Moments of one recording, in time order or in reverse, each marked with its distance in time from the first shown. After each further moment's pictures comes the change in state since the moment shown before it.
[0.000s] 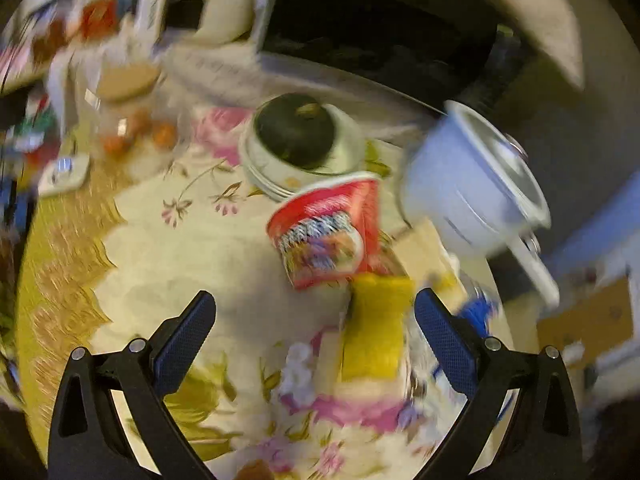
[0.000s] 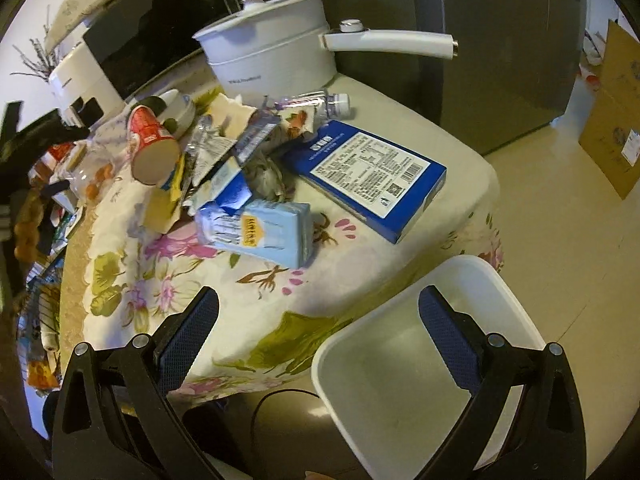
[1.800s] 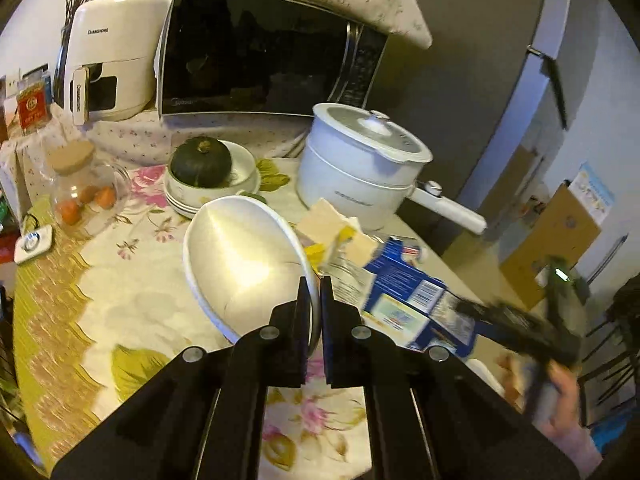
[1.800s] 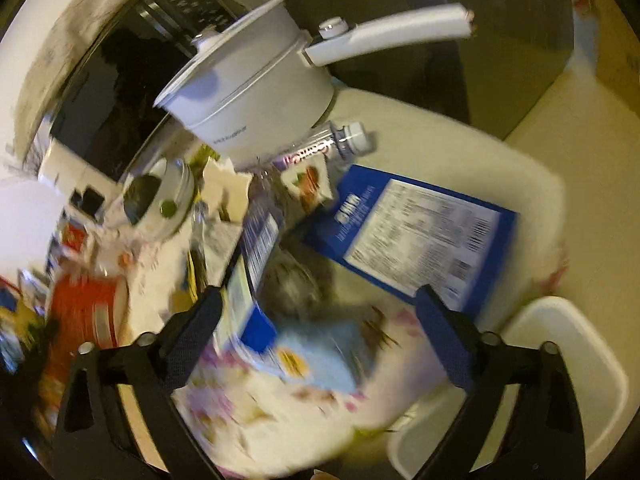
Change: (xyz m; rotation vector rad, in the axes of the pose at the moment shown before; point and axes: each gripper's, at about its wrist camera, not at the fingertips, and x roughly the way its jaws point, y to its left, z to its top) left arm -0.092 -0.014 -0.089 0.380 -0.159 -0.241; right arm 0.073 -0.006 0.088 0.298 0.020 0.202
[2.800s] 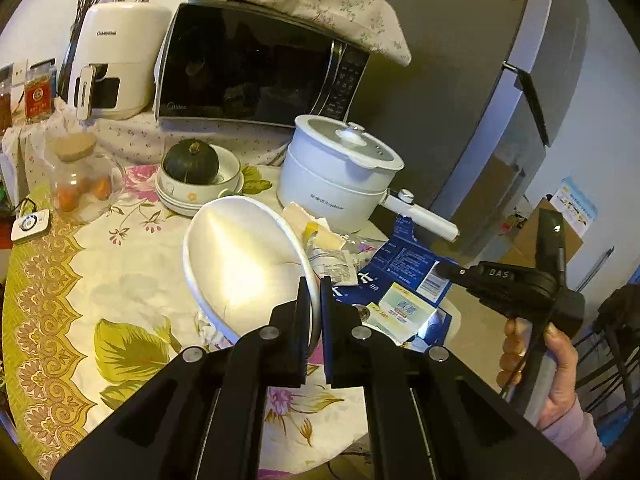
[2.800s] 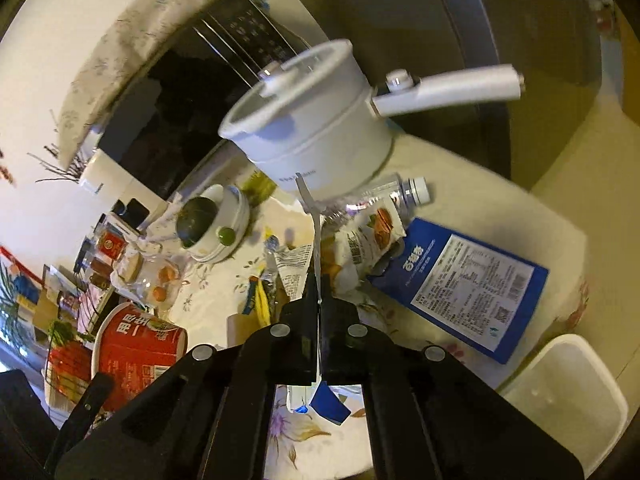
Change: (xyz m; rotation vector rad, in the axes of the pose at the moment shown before) left arm -0.035 -0.020 -0.026 -0.022 -0.070 -0.044; right arm -0.062 0.050 0.003 -0.131 -0.138 0.095
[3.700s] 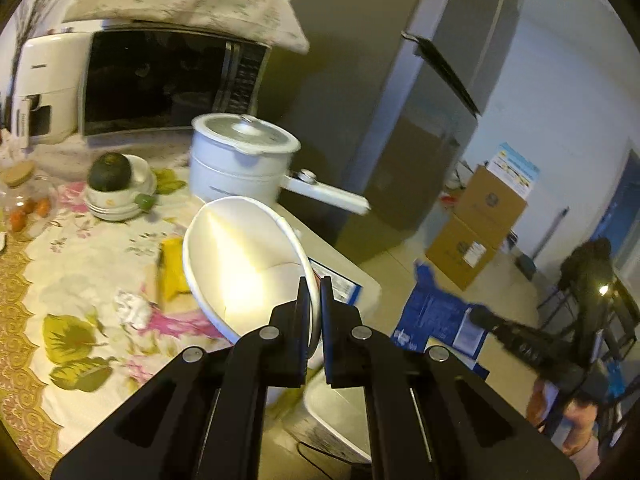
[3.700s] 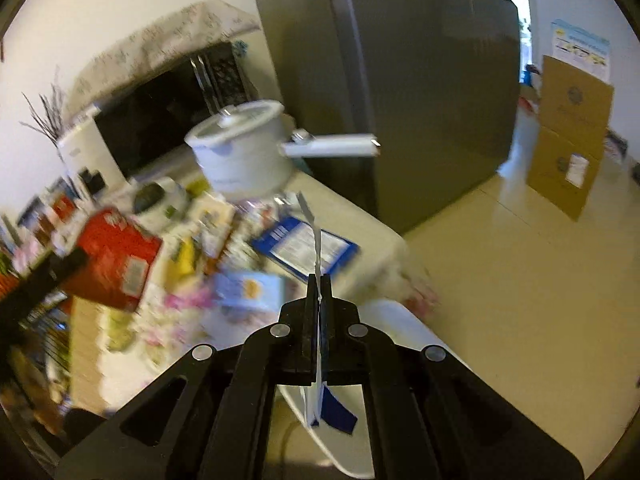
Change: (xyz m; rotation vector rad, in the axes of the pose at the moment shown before) left arm -0.032 -0.107 -0.030 0.129 0.040 -0.191; right arm -0.176 -0.046 -0.099 -0.183 -0.134 -0.358
